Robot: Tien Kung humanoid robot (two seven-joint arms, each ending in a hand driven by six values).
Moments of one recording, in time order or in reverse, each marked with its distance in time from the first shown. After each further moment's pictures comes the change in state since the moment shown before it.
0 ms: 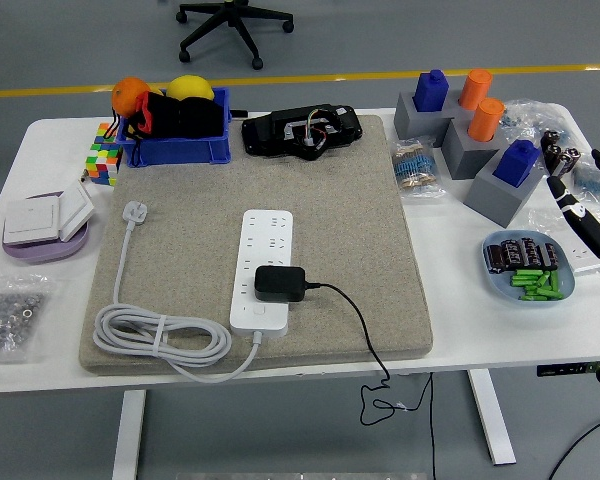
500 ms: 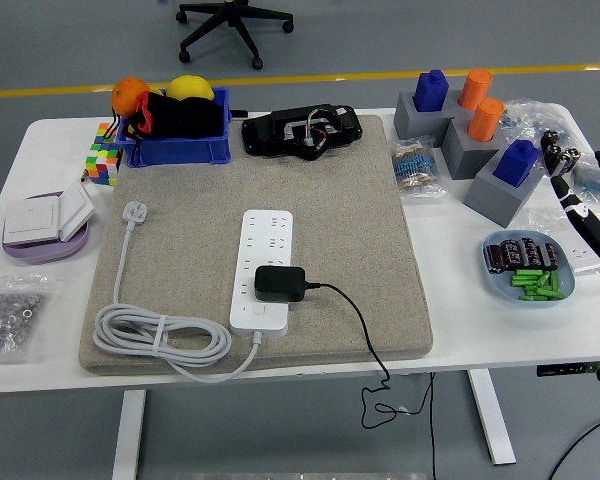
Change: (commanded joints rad) left arm -0.006 -0.004 0.001 0.000 -0.008 0.002 -0.003; right arm 0.002 0.003 0.007 -0.009 0.025 0.010 -0.015
